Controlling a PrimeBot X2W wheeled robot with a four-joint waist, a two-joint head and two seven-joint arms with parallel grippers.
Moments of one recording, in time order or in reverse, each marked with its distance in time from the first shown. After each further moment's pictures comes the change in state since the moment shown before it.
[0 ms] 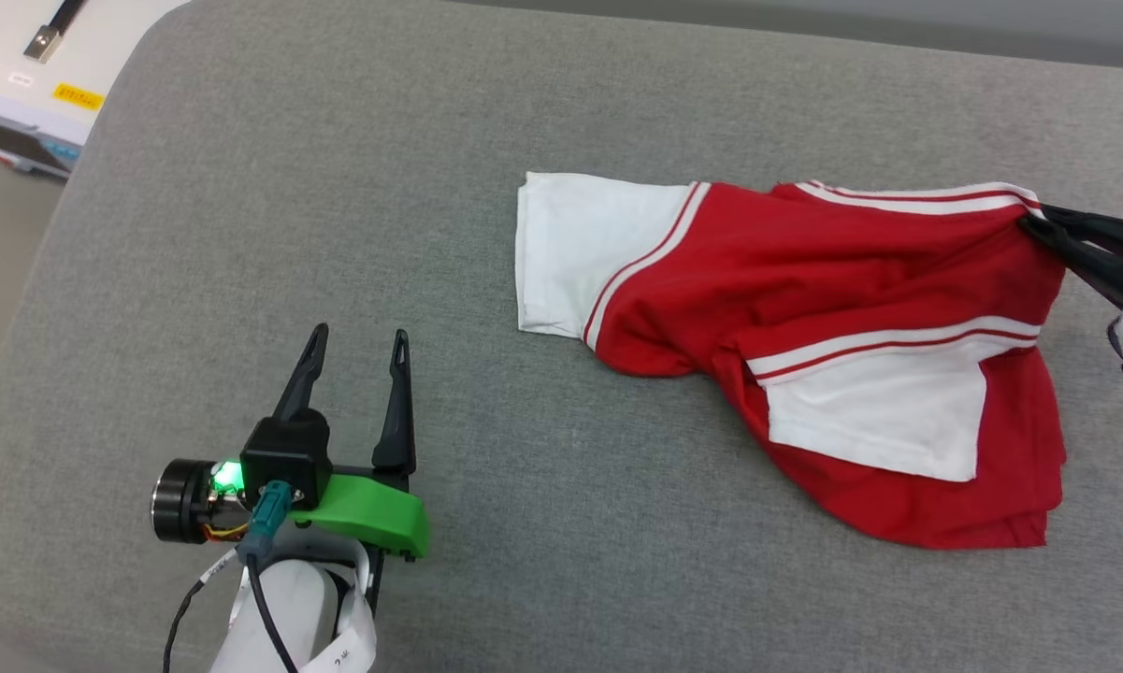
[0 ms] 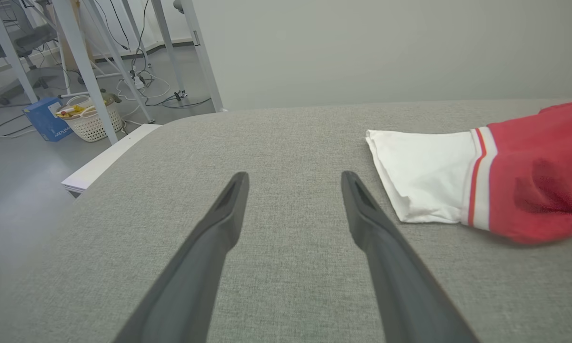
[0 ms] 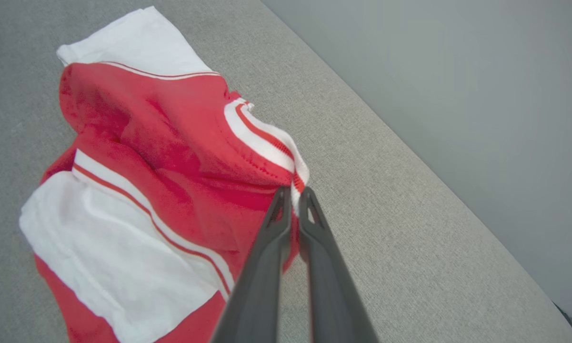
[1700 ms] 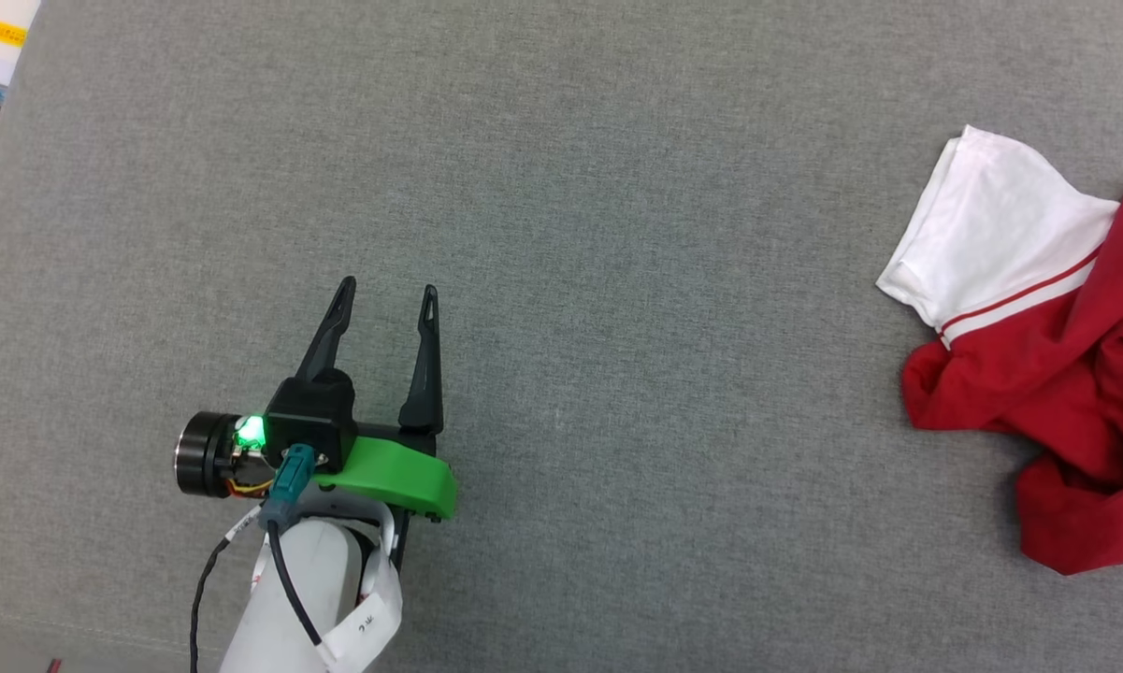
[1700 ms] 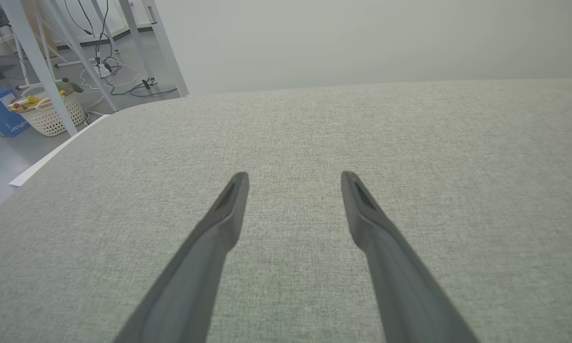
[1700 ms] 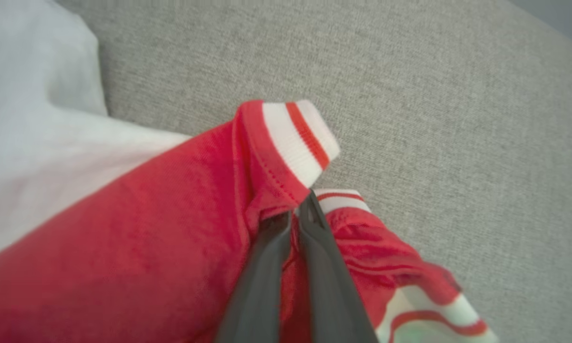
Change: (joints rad) left arm -0.058 -0.068 0.029 -0.002 0.060 -0.053 0.000; right arm 0.097 0.286 -0.453 0.631 -0.233 0.000 0.155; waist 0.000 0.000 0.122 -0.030
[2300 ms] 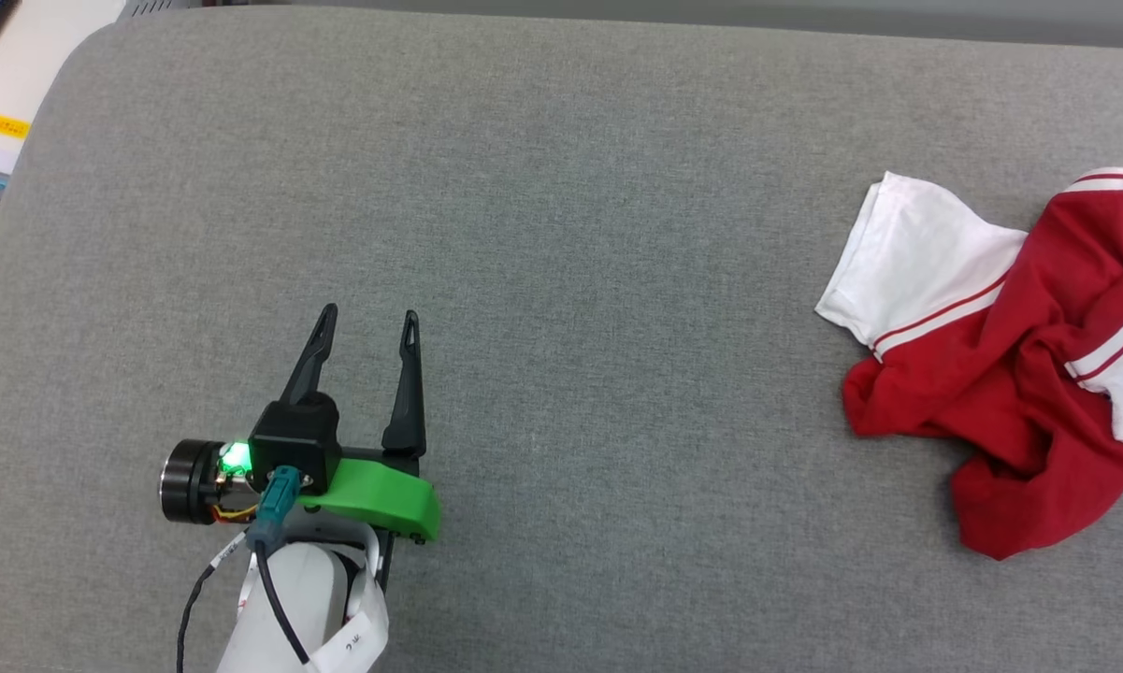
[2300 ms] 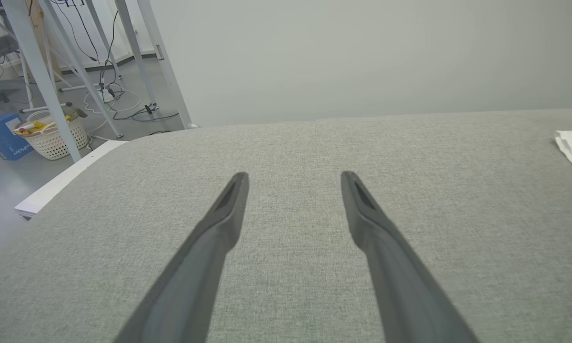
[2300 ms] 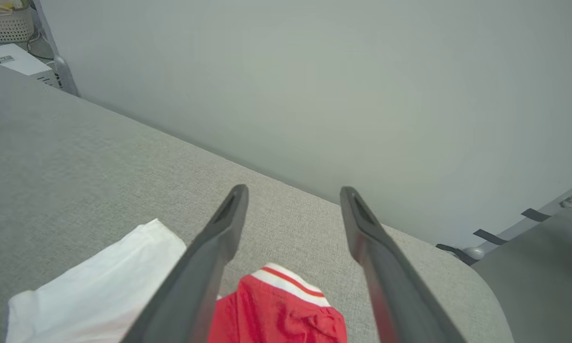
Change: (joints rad) left arm 0.043 0.005 0.030 0.001 0.012 -0.002 0.000; right arm 0.064 -0.022 -0.071 -0.179 -0.067 0.000 -0.502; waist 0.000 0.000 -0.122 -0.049
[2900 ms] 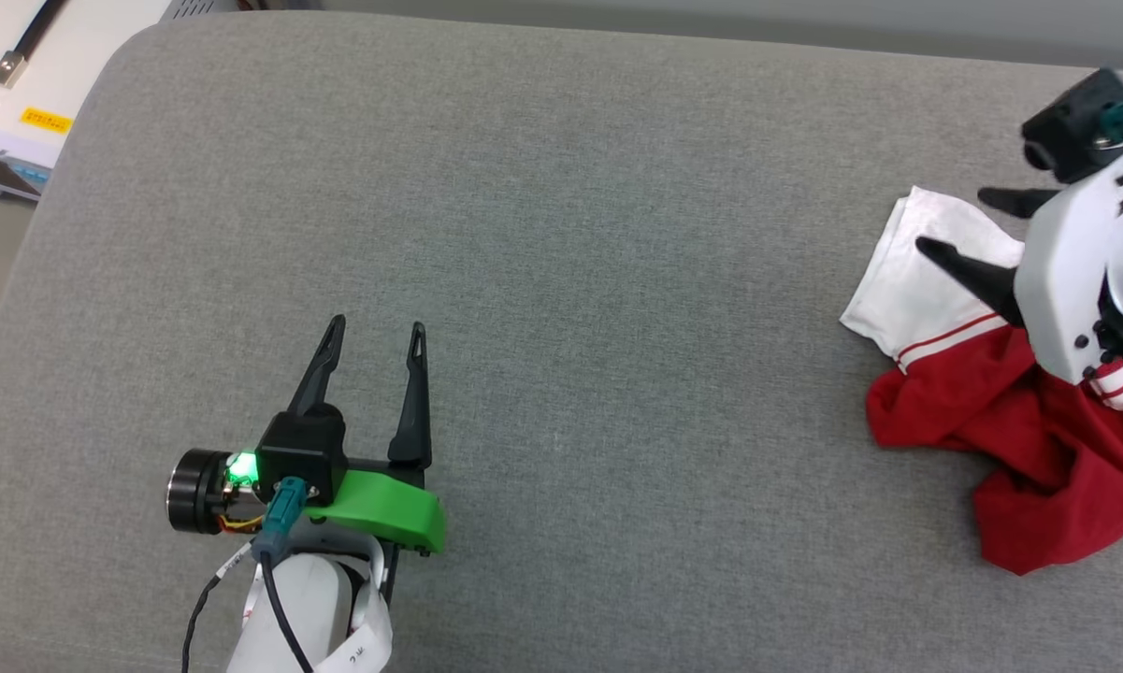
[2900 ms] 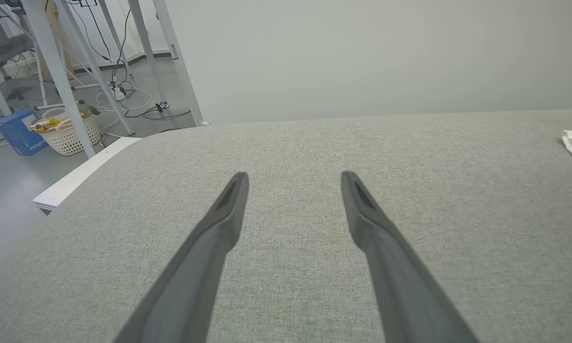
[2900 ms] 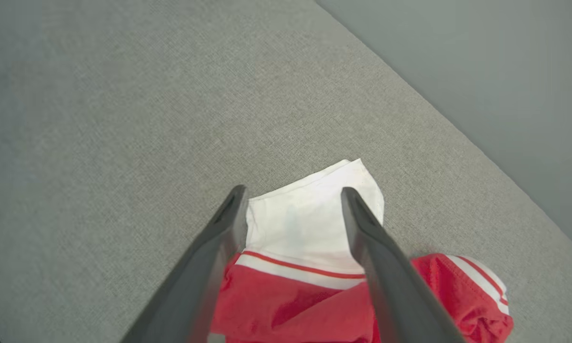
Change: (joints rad) left arm 0.020 -0.002 -0.007 -0.008 0.000 -0.006 0.000; right arm -0.093 -0.040 0.282 -0.443 0.251 0.000 0.709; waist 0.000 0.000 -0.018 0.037
